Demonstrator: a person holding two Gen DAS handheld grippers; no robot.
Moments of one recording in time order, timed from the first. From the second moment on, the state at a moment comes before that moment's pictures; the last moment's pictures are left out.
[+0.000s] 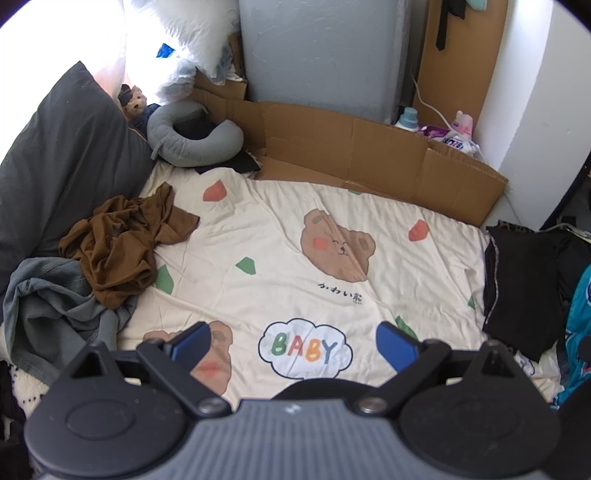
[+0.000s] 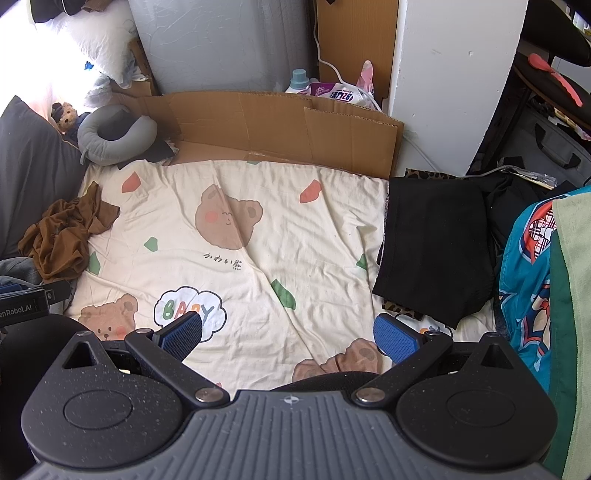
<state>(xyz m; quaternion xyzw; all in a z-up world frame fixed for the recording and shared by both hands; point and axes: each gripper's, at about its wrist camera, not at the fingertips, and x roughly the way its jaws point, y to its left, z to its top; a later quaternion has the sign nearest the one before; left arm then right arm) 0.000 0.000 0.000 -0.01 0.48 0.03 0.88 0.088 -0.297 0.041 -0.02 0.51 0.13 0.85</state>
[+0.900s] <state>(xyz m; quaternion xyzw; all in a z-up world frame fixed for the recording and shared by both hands) 0.001 -0.005 -0.001 -0.01 0.49 0.04 0.87 0.086 -0.297 0.039 -0.03 0.51 0.13 0.85</state>
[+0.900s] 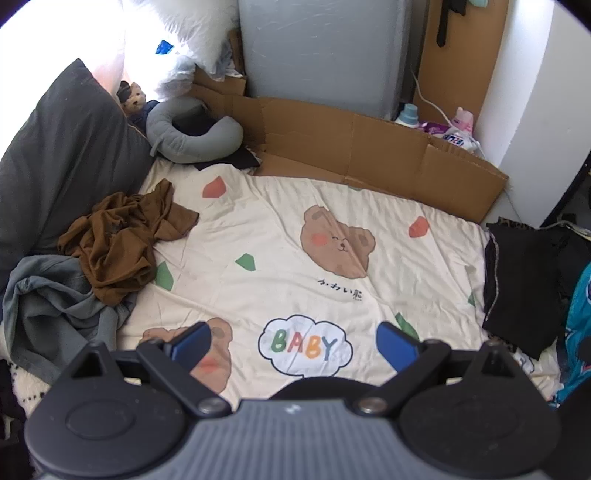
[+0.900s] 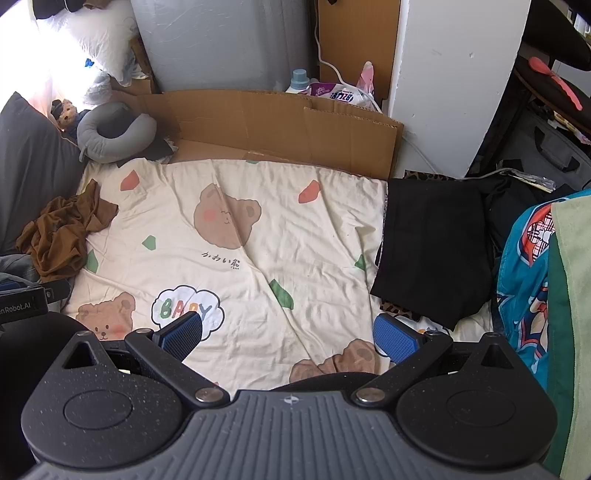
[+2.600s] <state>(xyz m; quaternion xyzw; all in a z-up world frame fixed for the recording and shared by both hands) 0.010 0.068 0.016 -0.07 0.49 0.07 0.87 0.099 -0.297 0.061 -0.02 0.51 0.13 0.85</state>
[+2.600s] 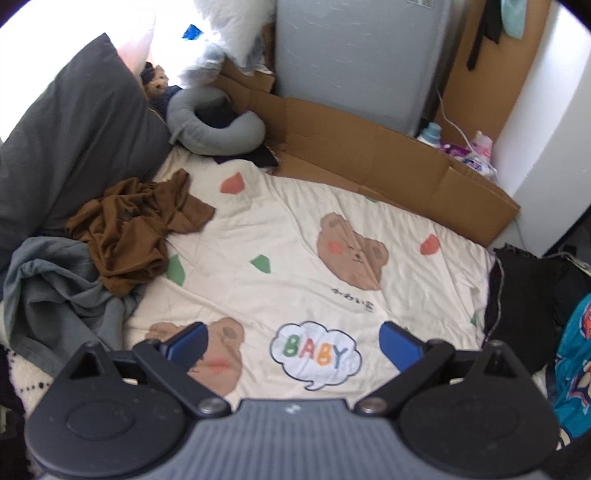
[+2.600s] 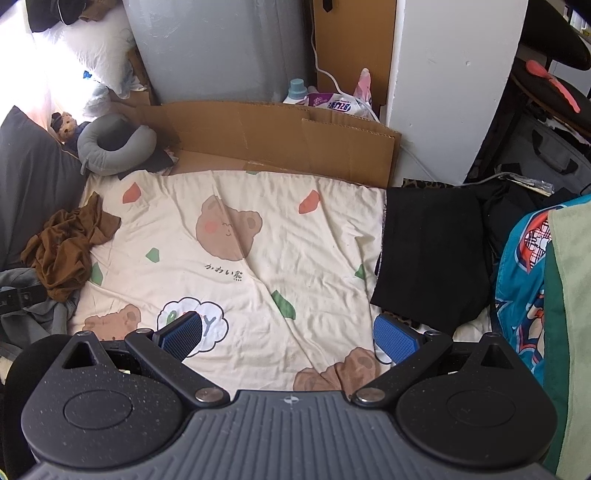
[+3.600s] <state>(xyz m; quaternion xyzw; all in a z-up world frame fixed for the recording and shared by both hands) -0.030 0.267 0.051 -0.12 0.40 0.21 0.88 0.162 -0.203 0.082 -0.04 0.43 0.23 0.87</state>
